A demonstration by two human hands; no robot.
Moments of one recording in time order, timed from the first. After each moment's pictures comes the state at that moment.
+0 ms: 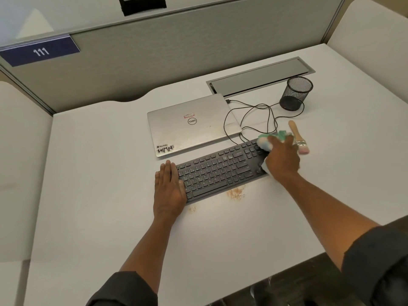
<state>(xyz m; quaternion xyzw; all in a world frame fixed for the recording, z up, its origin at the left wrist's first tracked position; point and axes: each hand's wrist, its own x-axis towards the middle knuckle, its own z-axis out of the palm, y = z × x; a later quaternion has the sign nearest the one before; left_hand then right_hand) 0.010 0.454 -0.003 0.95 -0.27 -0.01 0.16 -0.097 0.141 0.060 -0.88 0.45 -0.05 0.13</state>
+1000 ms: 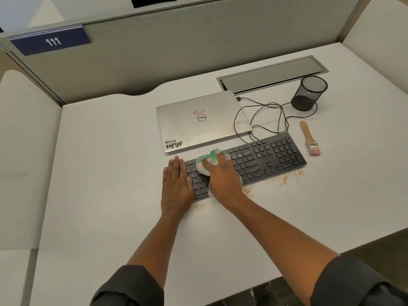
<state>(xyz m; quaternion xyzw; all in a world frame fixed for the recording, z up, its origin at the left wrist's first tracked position) 0.010 0.455 -0.003 0.95 -0.27 -0.01 0.17 -0.054 0.309 0.056 -0.97 0.19 -0.01 0.16</state>
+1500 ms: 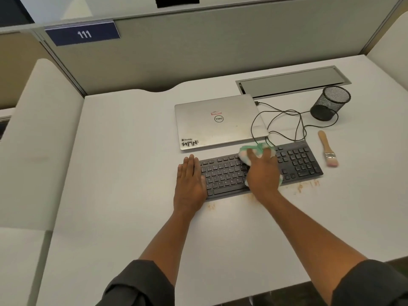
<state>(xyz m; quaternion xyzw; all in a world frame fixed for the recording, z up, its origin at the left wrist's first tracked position) 0.013 0.455 -0.005 0.95 -0.27 -0.03 0.17 -0.058 0.254 0.051 -0.94 0.32 -0.04 0.10</state>
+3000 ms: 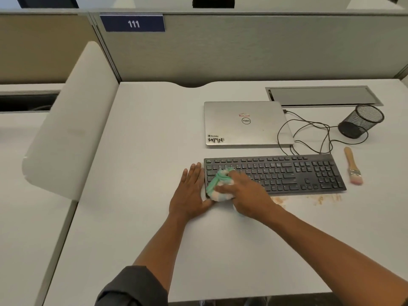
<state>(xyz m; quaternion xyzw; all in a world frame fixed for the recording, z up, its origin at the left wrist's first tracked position) 0.003 0.536 -0.012 0.93 -0.32 -0.04 0.17 -0.068 0.334 0.056 -0.99 -0.09 0.07 0.12</state>
